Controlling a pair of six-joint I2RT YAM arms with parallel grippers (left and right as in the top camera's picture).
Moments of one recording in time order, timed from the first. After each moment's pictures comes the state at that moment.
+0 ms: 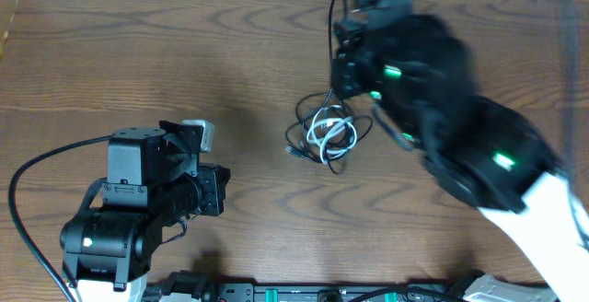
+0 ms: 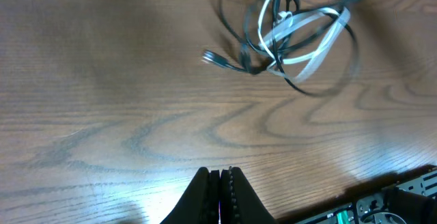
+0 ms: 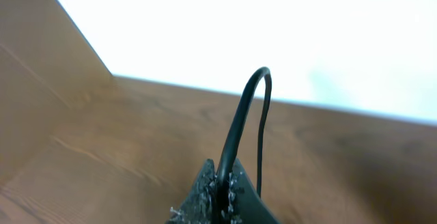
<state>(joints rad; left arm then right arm) -0.11 0.88 1.14 -1.24 0.35 -0.14 0.74 1.41 1.79 -0.73 0.26 0.33</state>
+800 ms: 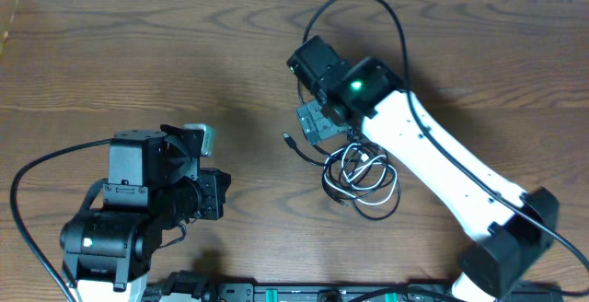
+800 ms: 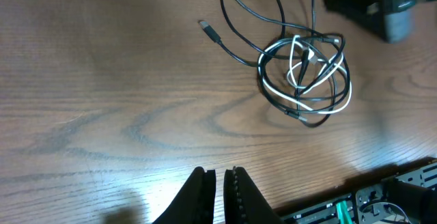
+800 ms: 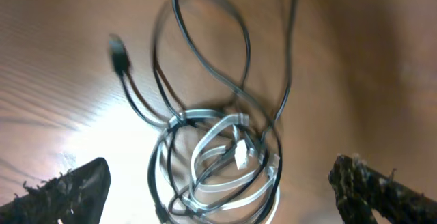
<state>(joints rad) -0.11 0.88 1.14 -1.29 0.35 -0.13 0.73 1.84 1.77 -1.26 0.23 0.35</state>
